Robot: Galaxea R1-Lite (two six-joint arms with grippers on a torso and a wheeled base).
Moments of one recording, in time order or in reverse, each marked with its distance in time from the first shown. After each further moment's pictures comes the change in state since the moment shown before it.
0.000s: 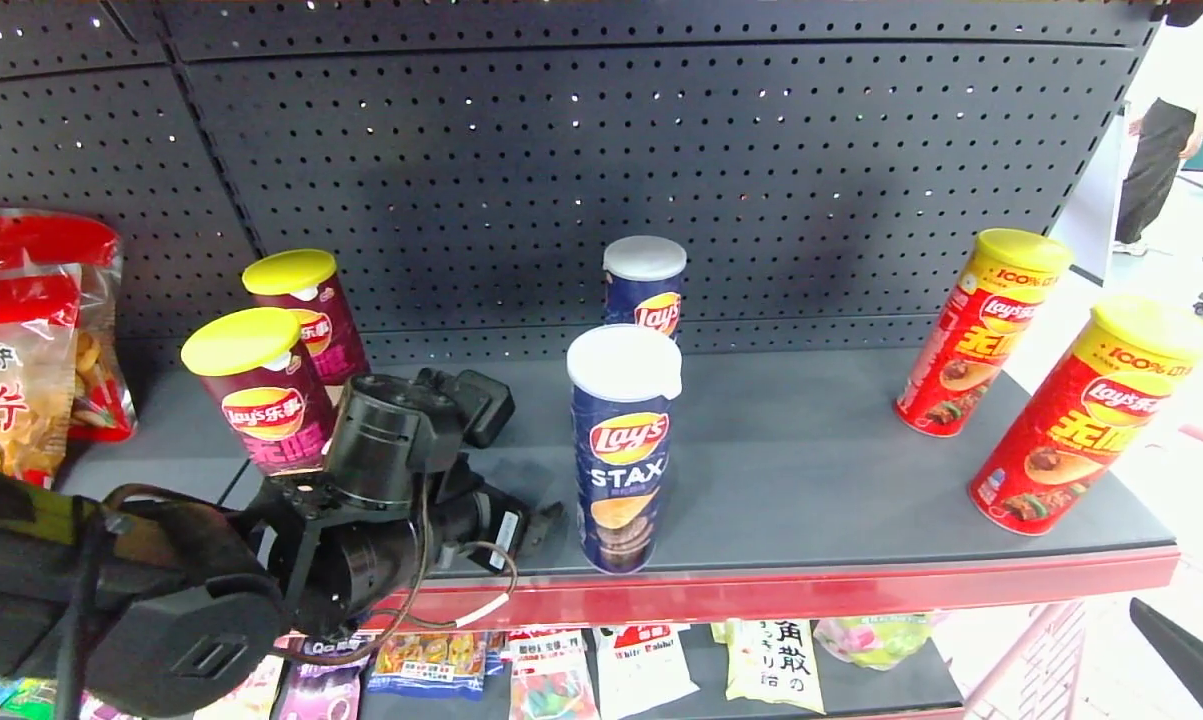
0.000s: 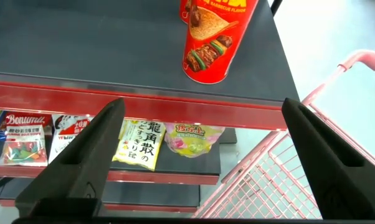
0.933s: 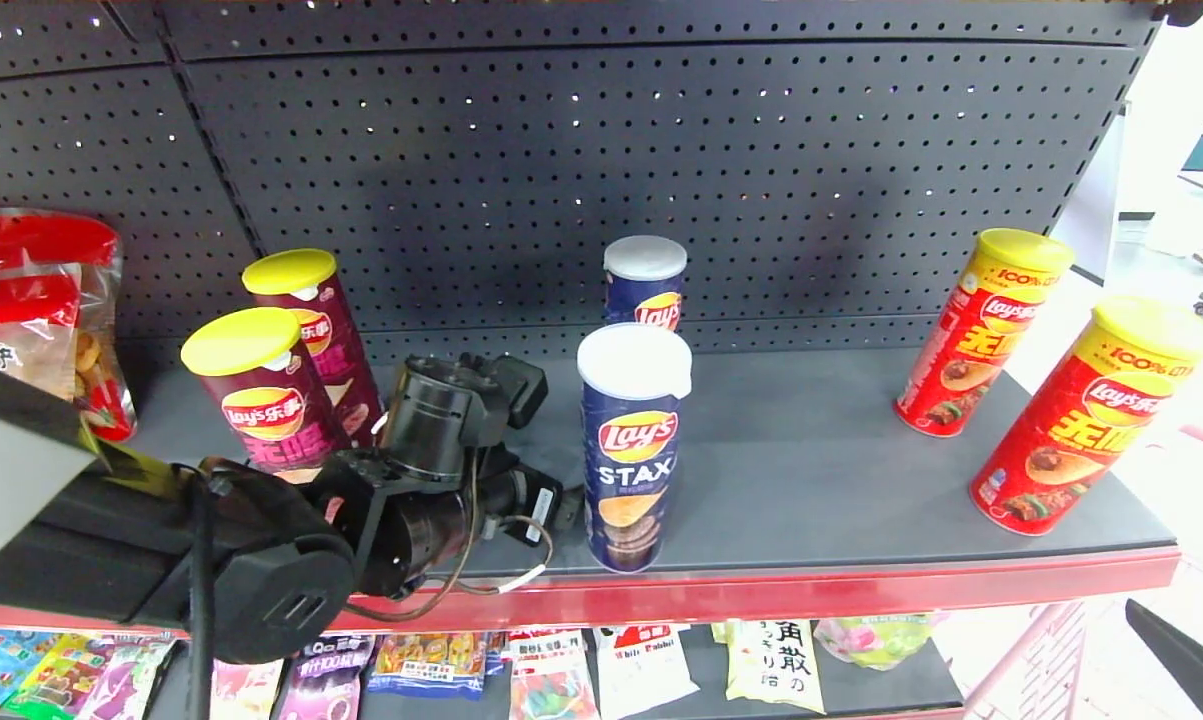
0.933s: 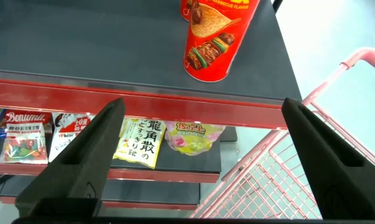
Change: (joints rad) left arm -0.011 0.097 -0.116 -0.004 -0.001 -0.001; right arm 0.000 0.010 0.000 0.001 0.000 0.000
